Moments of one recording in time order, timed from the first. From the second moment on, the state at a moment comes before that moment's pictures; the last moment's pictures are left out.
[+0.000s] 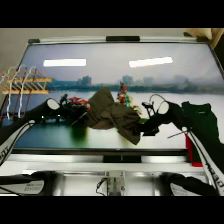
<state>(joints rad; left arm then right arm) -0.22 -1.48 0.89 0.85 -0.80 -1.72 0.26 -1.36 0.84 -1.10 1.19 1.48</state>
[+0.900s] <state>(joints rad) 0.04 -0.87 1.68 0.89 -0.76 -1.45 0.37 -0.70 1.48 -1.94 1.20 1.67</state>
